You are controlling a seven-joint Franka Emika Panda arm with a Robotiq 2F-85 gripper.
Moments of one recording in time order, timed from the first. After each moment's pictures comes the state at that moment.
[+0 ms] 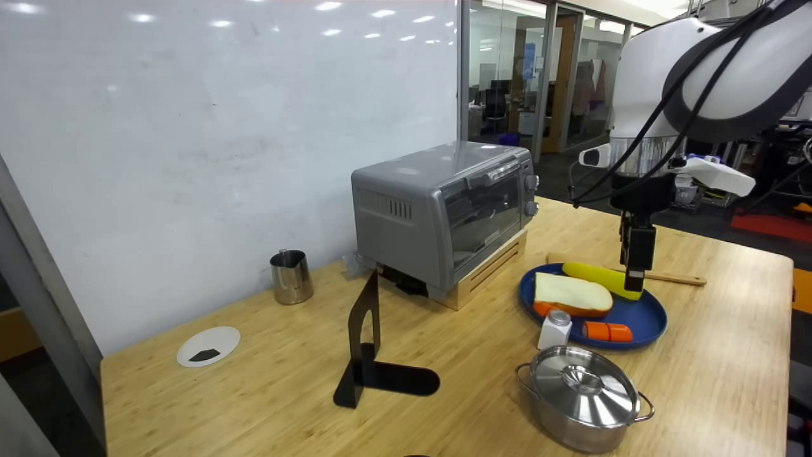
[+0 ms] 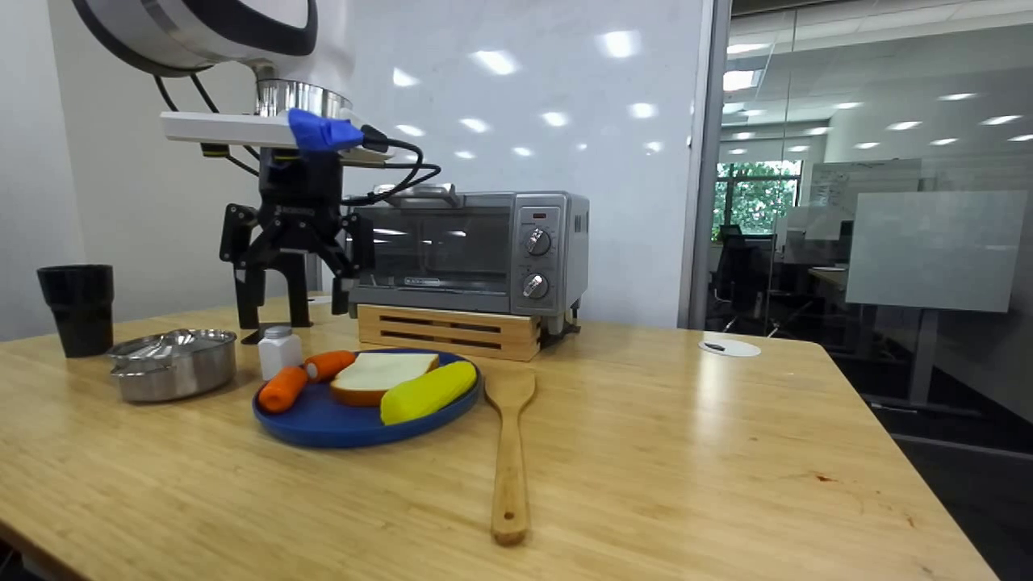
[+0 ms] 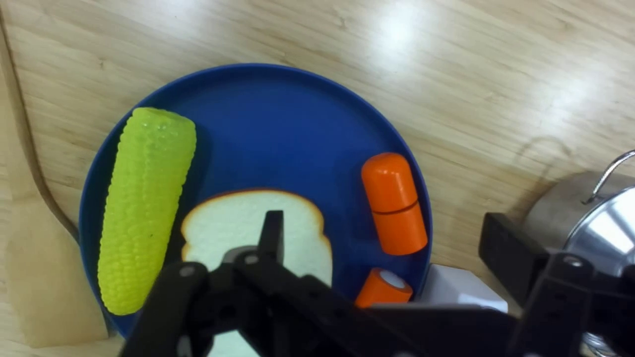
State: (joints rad) arm 0.05 -0.21 -0.12 -2.62 -0.01 2.31 -0.41
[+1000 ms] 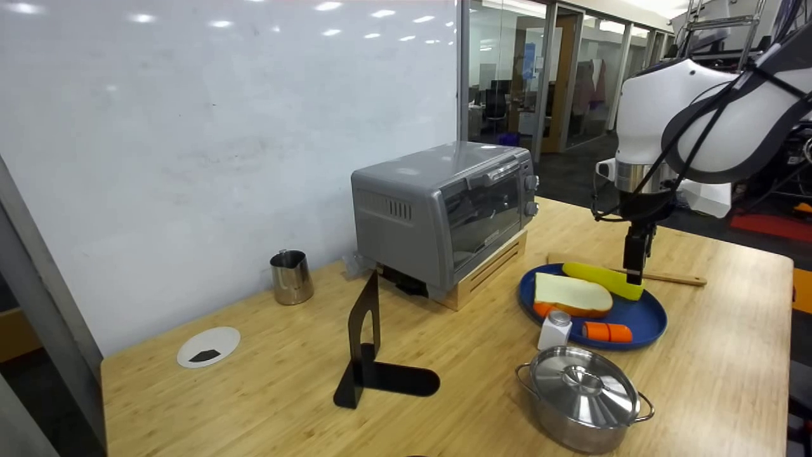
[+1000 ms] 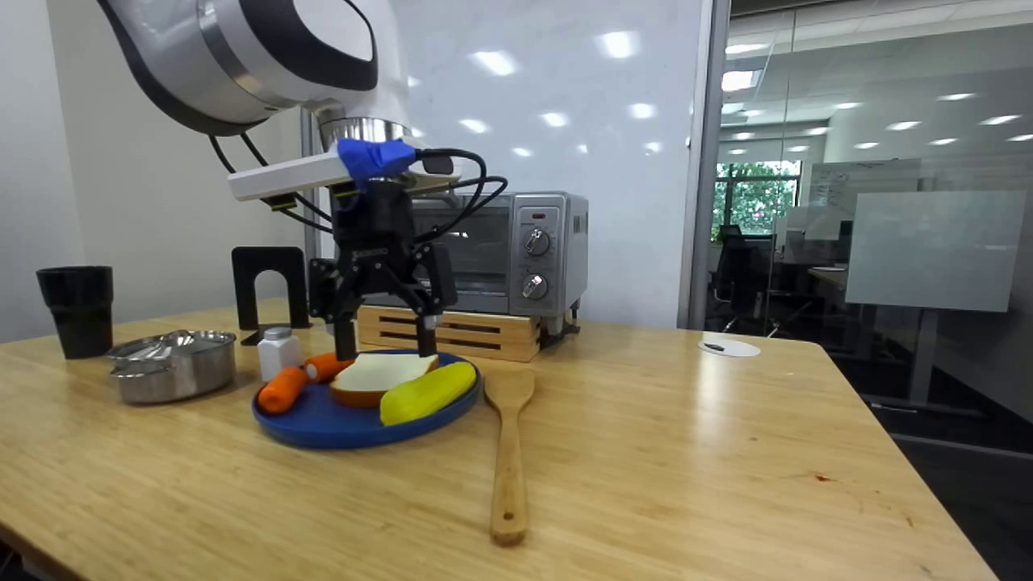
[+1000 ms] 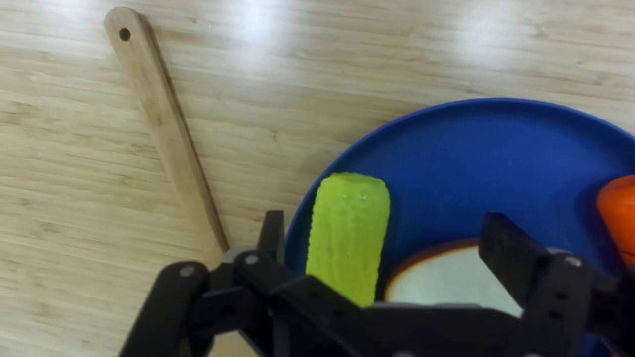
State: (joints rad) arm -0.11 -0.07 -0.14 -2.60 -0.30 2.46 -0.14
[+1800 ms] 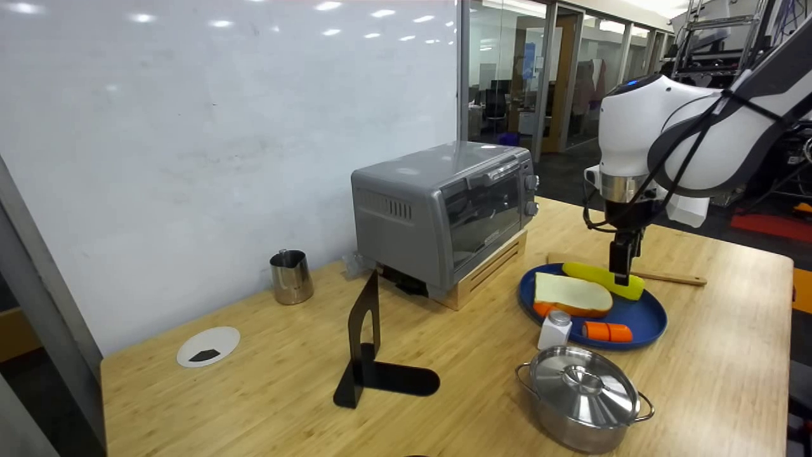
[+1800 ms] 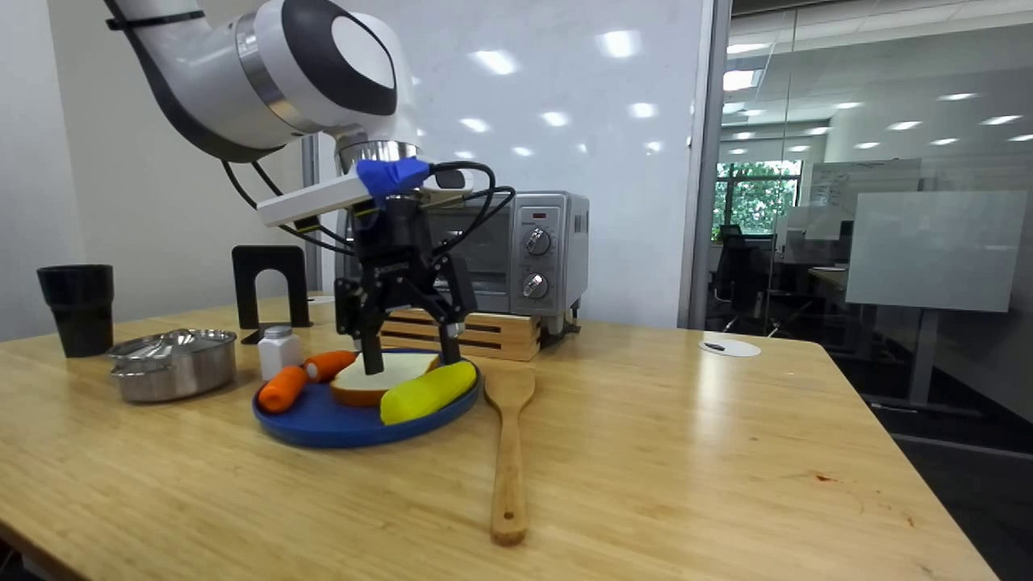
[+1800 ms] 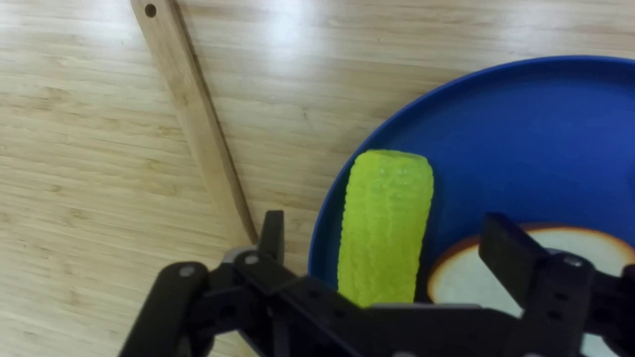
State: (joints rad) arm -0.11 0.03 -0.14 -2.54 -0.42 2.48 0.00
